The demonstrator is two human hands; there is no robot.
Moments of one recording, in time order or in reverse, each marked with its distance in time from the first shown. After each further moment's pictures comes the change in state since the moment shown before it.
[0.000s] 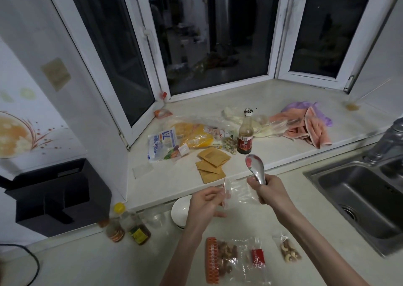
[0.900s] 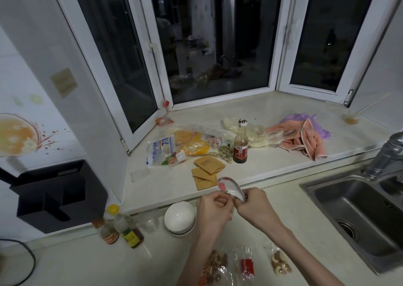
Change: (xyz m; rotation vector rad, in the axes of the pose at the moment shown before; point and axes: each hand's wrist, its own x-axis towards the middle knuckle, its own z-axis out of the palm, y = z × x) left_hand -0.020 0.015 0.070 0.318 0.237 0.148; right_hand -0.017 0.000 -0.010 -0.478 -0.077 -0.302
